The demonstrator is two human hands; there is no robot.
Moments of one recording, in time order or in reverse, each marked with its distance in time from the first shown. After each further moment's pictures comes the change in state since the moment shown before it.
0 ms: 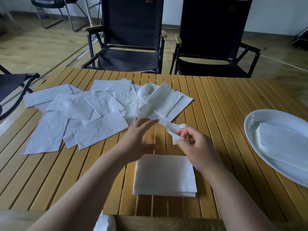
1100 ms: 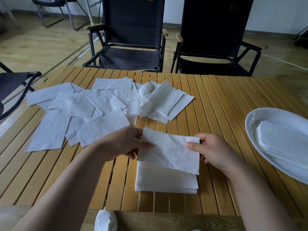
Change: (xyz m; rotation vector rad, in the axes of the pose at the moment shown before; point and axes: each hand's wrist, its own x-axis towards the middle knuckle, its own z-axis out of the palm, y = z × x) left_hand -0.025 0.018 -0.044 -0.574 -0.356 -0.341; right_hand -0.006 0.004 -0.037 0.072 -0.226 0.263
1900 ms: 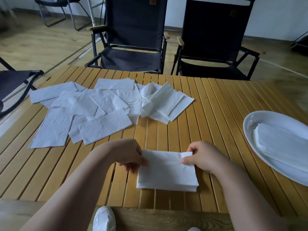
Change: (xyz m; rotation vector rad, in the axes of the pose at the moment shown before) left_hand 0.007 -0.013 0.006 0.593 -0.152 -0.309; right_hand -0.003 -0.009 0.023 -0.494 -0.067 0.147
